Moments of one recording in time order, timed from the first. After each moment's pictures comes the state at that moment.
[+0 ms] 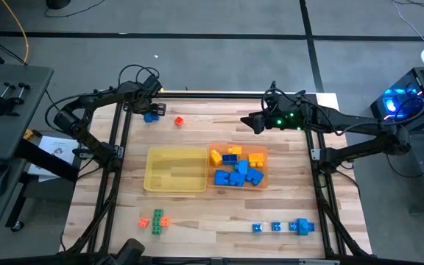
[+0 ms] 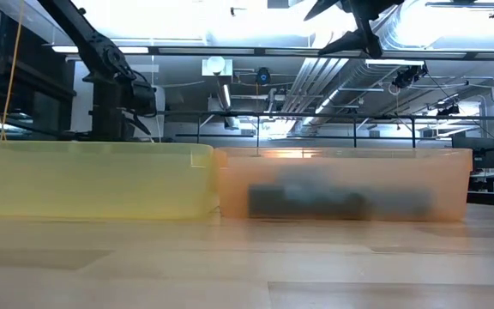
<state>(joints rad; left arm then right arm) 0.96 1.56 0.92 -0.77 -0.21 -0.49 -0.18 1.11 1.05 -0.38 0.14 0.79</state>
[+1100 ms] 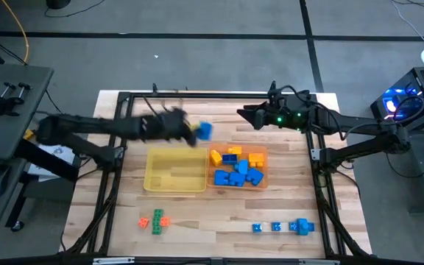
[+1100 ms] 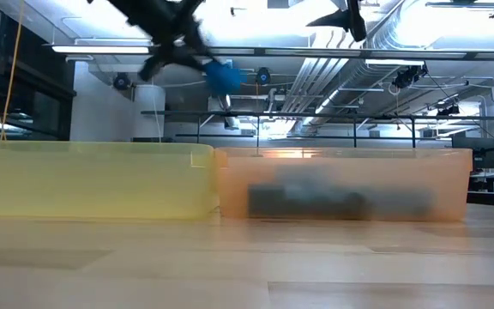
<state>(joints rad) 0.04 1.33 0.98 -0.23 -0.29 -0.83 -0.15 1.11 1.05 -0.14 0.20 0.78</state>
